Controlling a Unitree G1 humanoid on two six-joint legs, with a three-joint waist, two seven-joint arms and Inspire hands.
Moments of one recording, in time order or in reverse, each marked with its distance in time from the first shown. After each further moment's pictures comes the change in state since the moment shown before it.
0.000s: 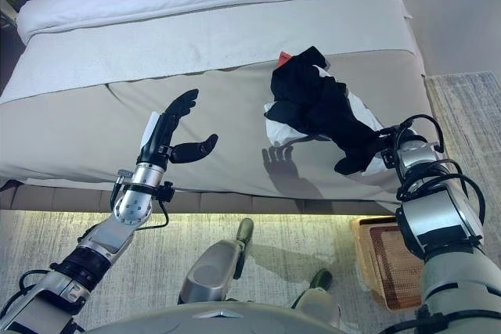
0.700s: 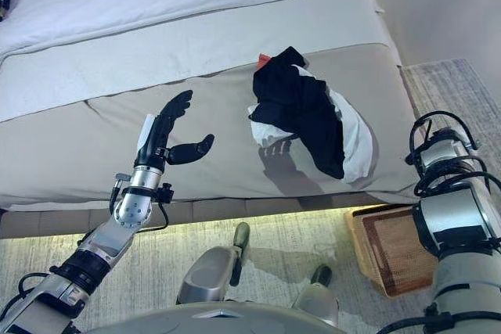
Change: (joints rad) left arm 0.019 0.000 -0.007 0.000 0.000 0.000 0.056; right arm -0.040 -0.133 0.001 0.013 -0.288 0.151 -0.130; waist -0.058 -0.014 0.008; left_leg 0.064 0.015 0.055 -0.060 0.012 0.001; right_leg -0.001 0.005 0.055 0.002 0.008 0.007
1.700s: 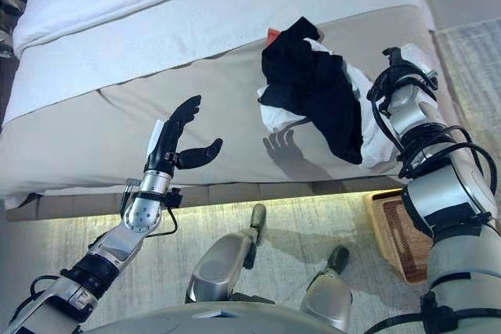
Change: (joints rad) left arm -0.005 -0.053 -0.034 0.000 0.000 -0.007 0.006; right arm -0.172 0.084 0.242 -0.252 -0.003 -0.168 -0.060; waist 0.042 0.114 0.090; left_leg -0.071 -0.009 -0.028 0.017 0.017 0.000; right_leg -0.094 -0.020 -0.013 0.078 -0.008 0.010
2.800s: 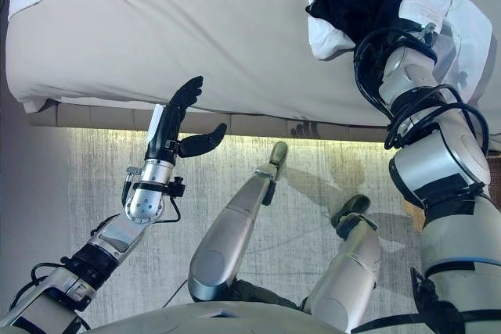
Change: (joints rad) left arm -0.037 0.042 -0.037 -0.084 -0.013 -0.005 0.063; right arm -0.228 0.060 0.114 0.130 -0.151 0.058 -0.049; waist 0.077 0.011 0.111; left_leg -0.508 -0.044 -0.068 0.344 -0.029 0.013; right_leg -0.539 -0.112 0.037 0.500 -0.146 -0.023
